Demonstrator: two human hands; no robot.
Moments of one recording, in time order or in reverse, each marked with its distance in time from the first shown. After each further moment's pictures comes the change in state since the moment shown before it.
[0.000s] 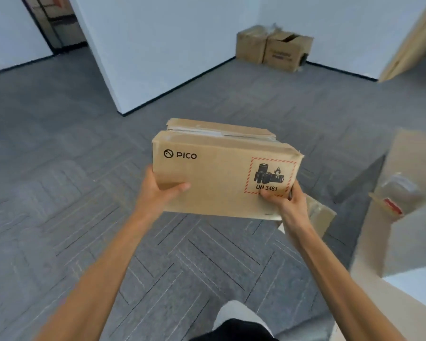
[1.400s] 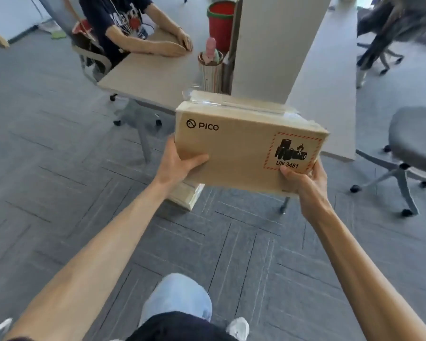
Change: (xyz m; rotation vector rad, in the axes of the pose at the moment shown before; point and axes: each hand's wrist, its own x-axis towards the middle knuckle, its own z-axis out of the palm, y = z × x) left_hand 0.395 0.080 0.405 0.143 -1.948 0.444; right_hand 0.188 0.011 0.121 0.208 1.939 0.016
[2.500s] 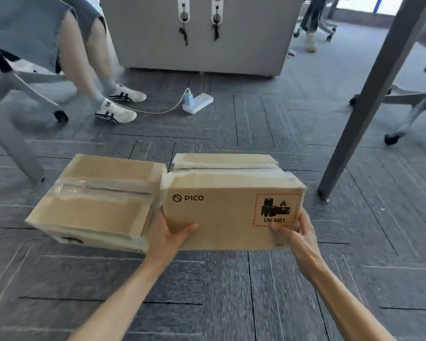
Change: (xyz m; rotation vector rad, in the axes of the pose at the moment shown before) left_hand 0.235 -0.743 0.151 -0.035 -0.244 0.056; right_hand 0.191 0.747 0.082 -0.024 0.269 0.046
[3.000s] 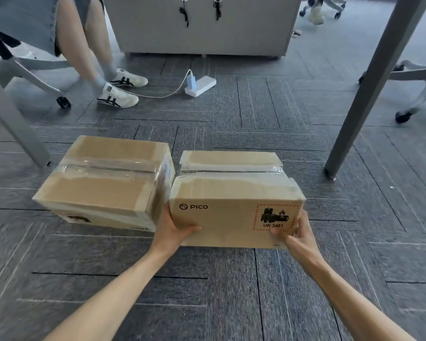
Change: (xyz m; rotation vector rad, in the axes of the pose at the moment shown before) left_hand -0.015 -0.060 -0.002 0.101 -0.072 -0.060; right_hand -0.033 0.063 -0.008 -0.082 -0.091 0.052
